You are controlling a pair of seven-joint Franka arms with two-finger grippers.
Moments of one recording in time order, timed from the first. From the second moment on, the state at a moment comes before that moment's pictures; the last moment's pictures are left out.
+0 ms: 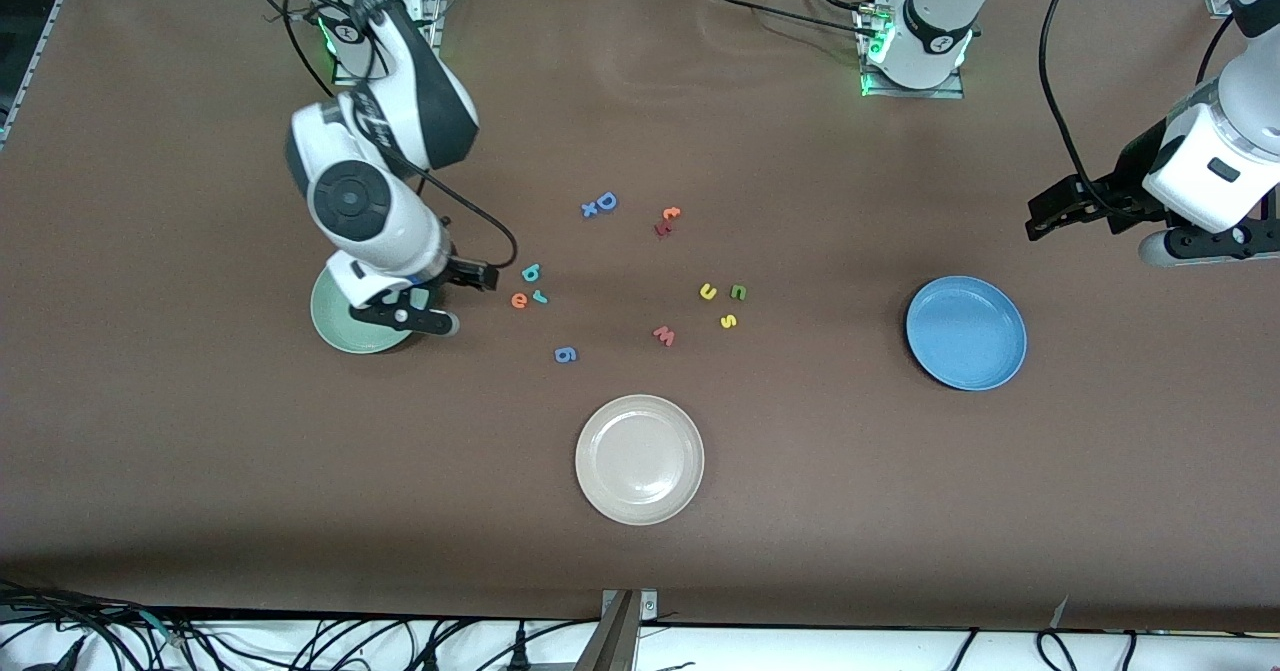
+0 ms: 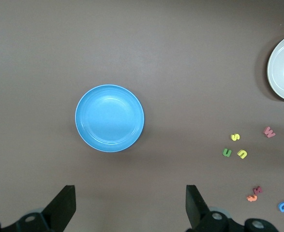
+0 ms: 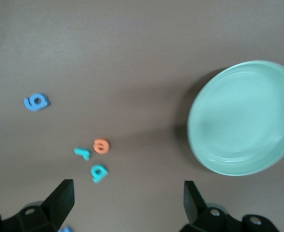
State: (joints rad) left arm 0.12 0.07 -0.21 -1.57 -0.03 1.60 -0.21; right arm 0.43 0.41 0.03 -1.75 0.00 2.02 0.69
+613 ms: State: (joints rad) left arm 0.12 0.12 -0.21 -1.58 -0.04 1.59 -0.21; right arm 0.50 0.56 0.03 -1.81 -0.01 2.32 1.13
